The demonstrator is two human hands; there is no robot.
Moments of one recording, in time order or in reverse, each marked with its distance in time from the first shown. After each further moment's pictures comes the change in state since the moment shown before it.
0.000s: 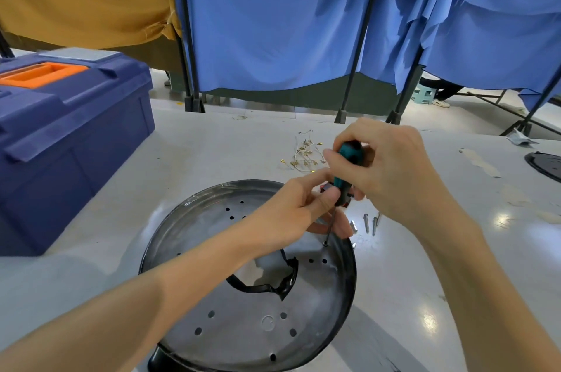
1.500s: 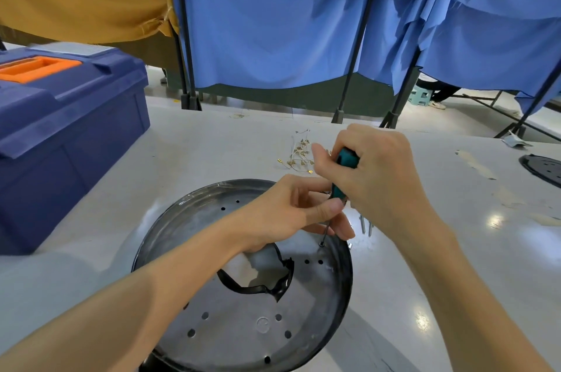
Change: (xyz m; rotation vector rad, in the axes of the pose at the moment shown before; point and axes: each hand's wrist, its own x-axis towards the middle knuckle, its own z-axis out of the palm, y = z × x) left_hand 0.002 0.002 -0.007 -0.080 -0.080 -0.023; right_hand 0.001 0.000 0.018 -0.109 0.145 -0.052
